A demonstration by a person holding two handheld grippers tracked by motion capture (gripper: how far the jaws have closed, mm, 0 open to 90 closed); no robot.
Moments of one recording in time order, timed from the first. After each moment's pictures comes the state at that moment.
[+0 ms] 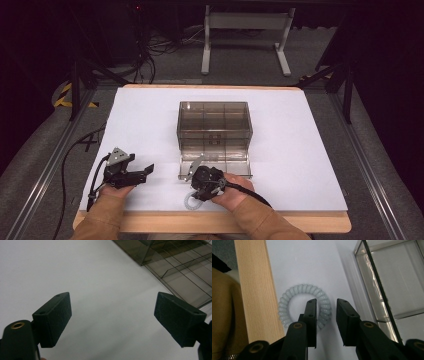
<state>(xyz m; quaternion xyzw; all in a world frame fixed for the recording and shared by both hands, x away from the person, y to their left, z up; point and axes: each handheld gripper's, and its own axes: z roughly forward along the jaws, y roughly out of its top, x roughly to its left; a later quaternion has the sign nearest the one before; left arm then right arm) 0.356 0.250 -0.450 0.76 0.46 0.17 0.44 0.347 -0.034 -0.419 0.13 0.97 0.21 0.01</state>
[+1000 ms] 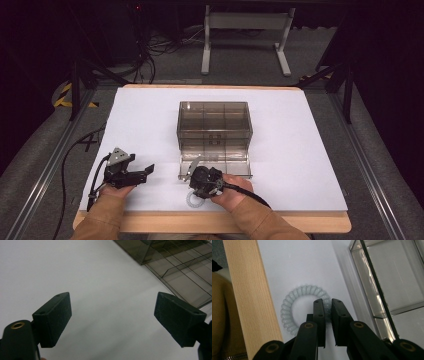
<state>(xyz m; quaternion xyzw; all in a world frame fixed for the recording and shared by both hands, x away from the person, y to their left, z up) 0.356 0.249 -0.451 0.76 0.46 0.17 0.43 0.346 -0.030 -0.419 0.15 0.97 0.18 0.03</state>
